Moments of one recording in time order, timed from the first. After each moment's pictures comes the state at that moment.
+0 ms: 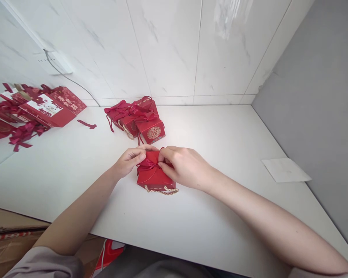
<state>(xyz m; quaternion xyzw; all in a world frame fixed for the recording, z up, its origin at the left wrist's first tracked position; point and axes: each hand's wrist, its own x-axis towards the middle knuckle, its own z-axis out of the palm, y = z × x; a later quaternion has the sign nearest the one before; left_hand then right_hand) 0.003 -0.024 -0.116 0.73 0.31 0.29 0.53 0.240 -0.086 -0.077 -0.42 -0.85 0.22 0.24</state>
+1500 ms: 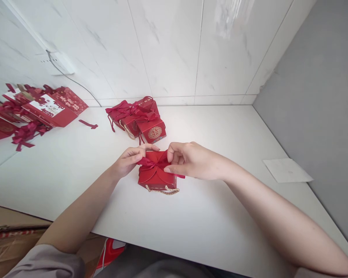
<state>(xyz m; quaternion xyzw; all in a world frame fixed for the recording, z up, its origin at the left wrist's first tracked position) -0.003 -0.021 -0.119 0.66 0.25 0.30 0.64 0.265 -0.079 -0.054 -0.41 -0.76 0.48 0.18</state>
